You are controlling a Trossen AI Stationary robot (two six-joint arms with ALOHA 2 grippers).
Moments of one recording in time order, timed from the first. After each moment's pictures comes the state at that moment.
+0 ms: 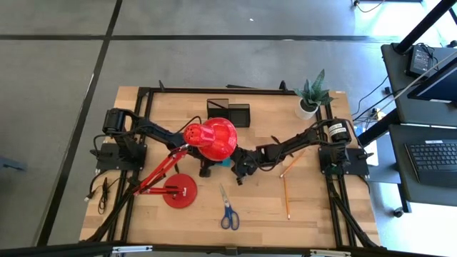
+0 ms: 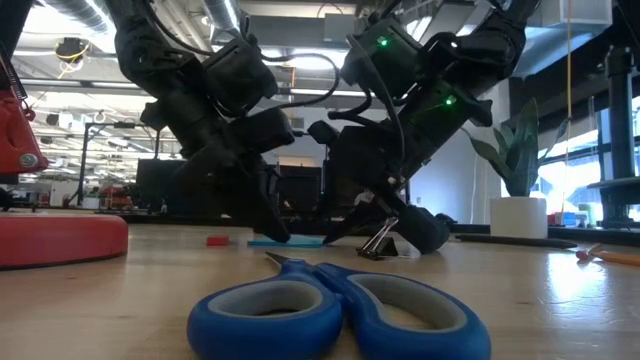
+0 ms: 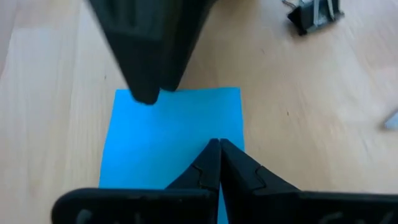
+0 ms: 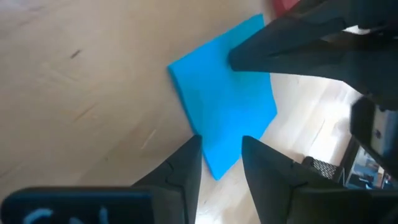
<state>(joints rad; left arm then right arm) 0.03 1.80 0.70 0.20 0.10 0.17 0.09 2.01 0.99 0.14 0.36 -1.11</state>
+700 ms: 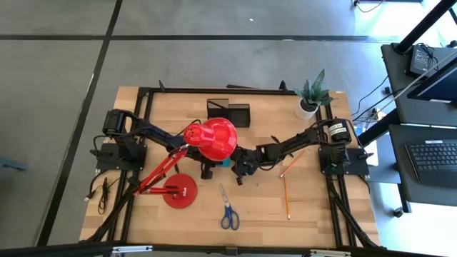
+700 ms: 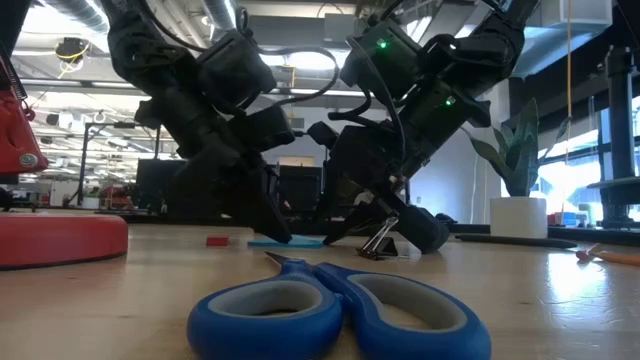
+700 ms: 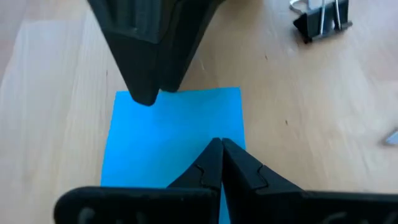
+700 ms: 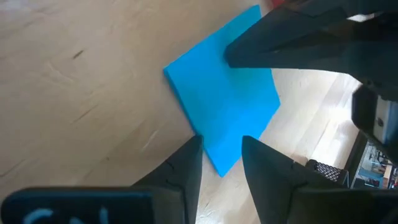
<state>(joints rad) -0.01 1.80 0.69 0.23 0.04 0.03 0.09 2.01 0.99 0.14 0.33 -1.09</state>
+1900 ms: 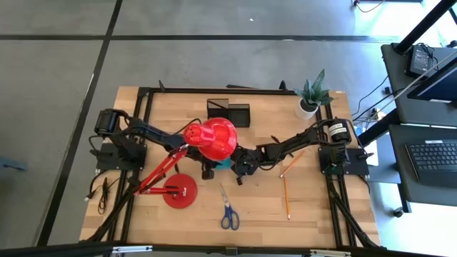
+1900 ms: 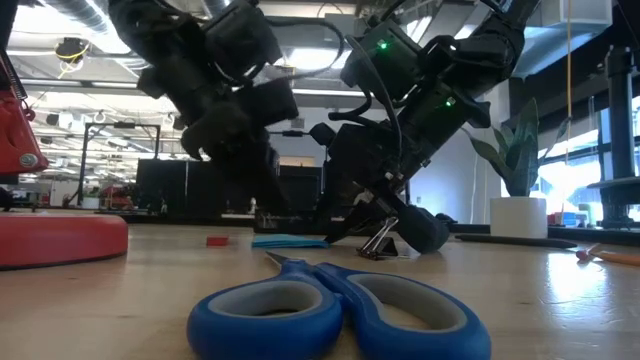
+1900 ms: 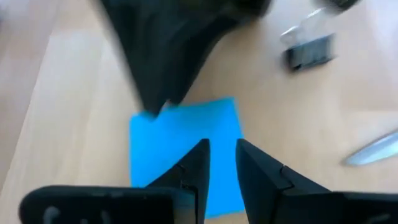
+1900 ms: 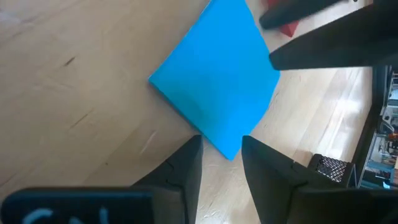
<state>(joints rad) -0.03 1.69 0.79 0.05 -0.03 -0.06 0.09 2.01 0.98 0.15 0.32 -1.03</state>
